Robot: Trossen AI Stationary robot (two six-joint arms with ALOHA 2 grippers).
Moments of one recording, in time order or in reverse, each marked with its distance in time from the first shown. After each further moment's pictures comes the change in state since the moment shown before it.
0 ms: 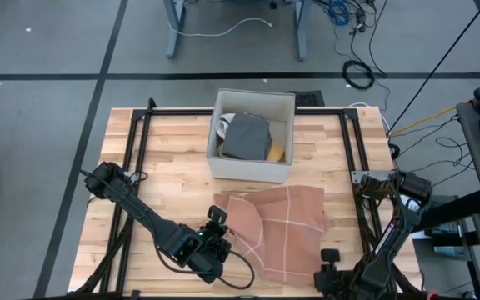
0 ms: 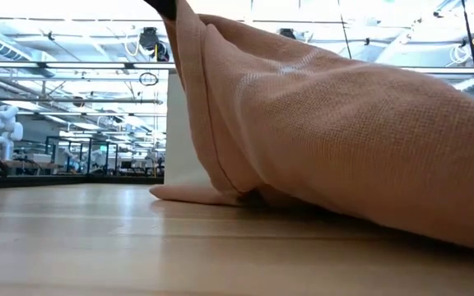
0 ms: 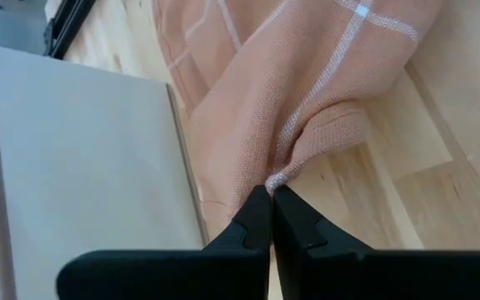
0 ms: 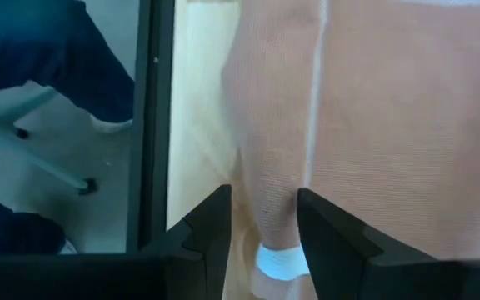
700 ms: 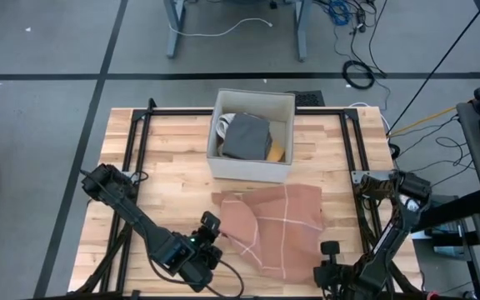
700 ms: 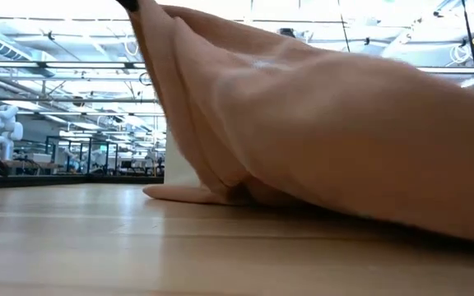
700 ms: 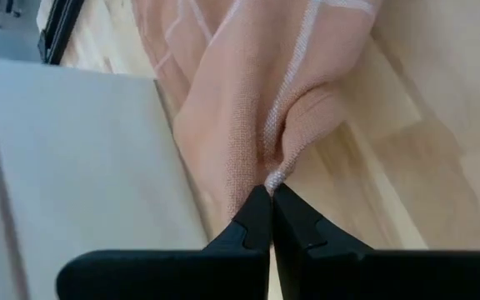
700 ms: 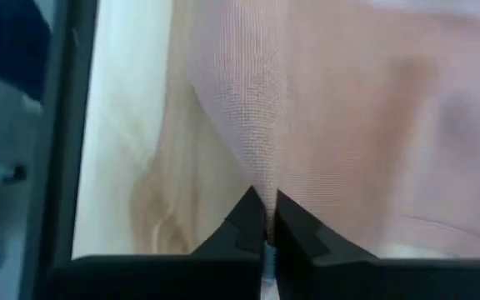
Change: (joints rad) left arm -0.068 -0.004 -0.001 -0.085 -0.010 0.000; right arm -0.010 0.014 0.002 -0.127 0.023 -0.064
